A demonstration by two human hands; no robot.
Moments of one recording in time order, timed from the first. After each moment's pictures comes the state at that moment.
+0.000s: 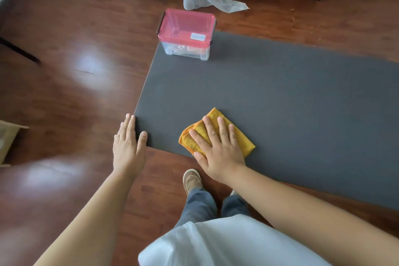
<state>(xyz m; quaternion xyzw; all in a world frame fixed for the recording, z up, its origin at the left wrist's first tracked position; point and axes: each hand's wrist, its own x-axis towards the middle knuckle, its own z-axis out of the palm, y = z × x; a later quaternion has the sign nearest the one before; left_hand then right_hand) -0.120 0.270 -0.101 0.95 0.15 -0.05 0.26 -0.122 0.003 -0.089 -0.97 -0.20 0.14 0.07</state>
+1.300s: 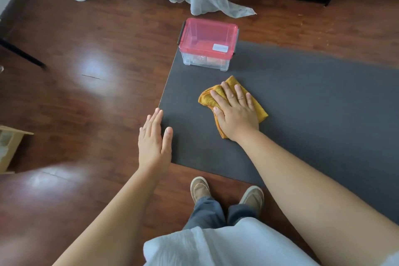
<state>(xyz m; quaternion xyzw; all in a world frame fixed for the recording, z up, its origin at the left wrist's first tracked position) -0.077 0.258 -0.085 0.94 0.09 -0.01 0.32 0.008 0.026 -0.094 -0.98 -0.09 0.12 0.11</state>
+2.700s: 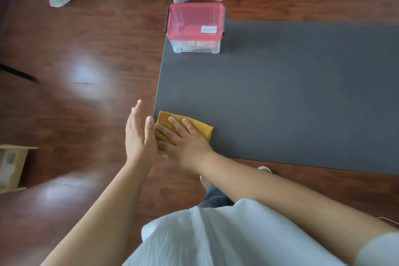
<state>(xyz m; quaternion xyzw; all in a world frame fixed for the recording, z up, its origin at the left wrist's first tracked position) -0.074 0.294 -0.072 0.91 0.12 0.02 0.39 -0.086 0.148 -0.091 -0.92 -0.33 0.18 0.07</state>
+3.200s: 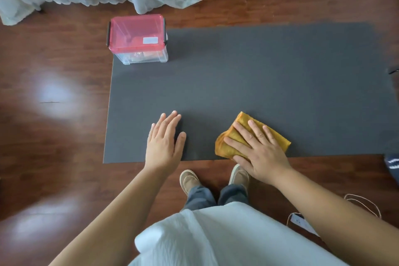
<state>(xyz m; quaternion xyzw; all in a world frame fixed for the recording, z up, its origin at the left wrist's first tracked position) -0.094 0.153 -0.079 0.95 -0.14 -0.08 0.25 -0.184 -0.124 -0.091 -0.99 -0.11 0.11 0.06</state>
